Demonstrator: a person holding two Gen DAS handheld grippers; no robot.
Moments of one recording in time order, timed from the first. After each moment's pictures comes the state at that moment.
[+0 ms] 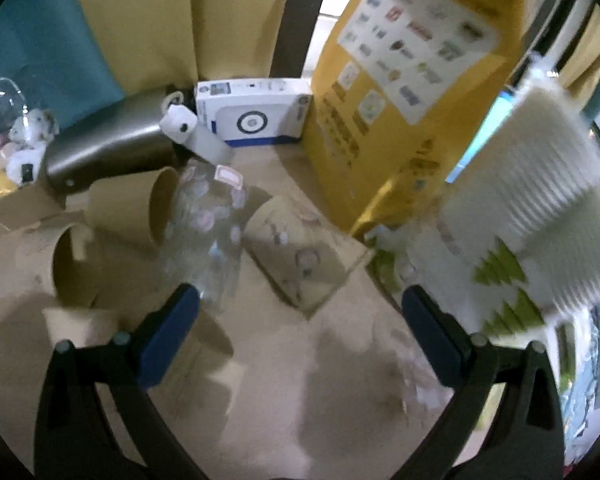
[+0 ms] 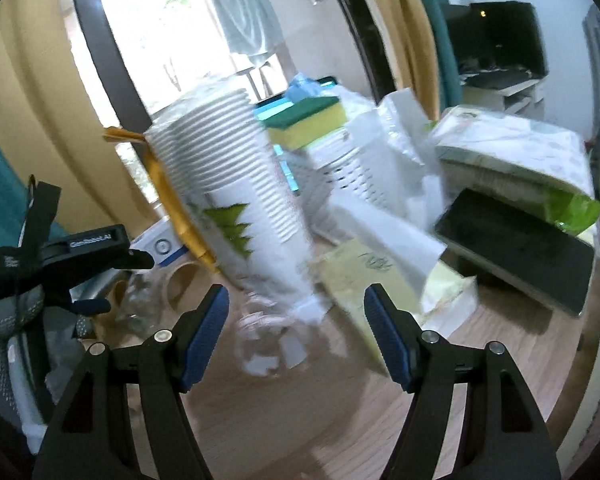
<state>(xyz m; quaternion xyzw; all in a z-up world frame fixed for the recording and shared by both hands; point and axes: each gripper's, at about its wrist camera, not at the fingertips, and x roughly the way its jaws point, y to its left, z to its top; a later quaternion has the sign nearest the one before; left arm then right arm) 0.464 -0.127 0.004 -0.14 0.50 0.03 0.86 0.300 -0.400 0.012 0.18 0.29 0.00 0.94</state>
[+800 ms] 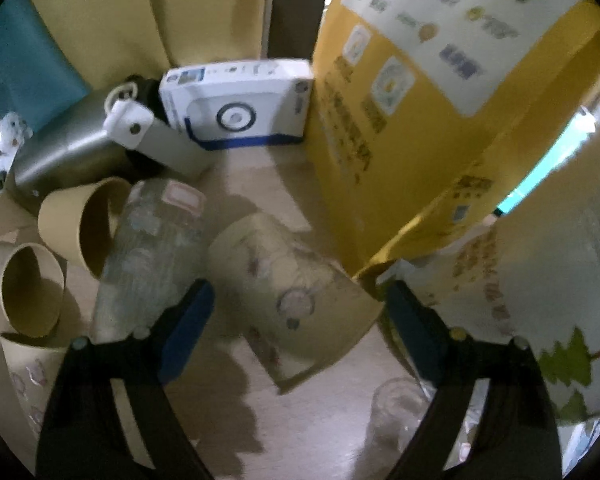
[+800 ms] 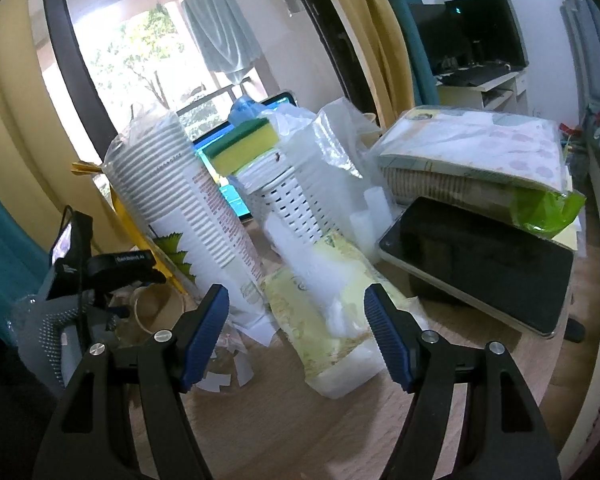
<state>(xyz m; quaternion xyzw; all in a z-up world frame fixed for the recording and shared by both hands) 0.516 -0.153 -0.032 -0.13 0.51 0.08 0.85 0.279 -0.438 0.009 0.21 0.27 -0.02 0.94</state>
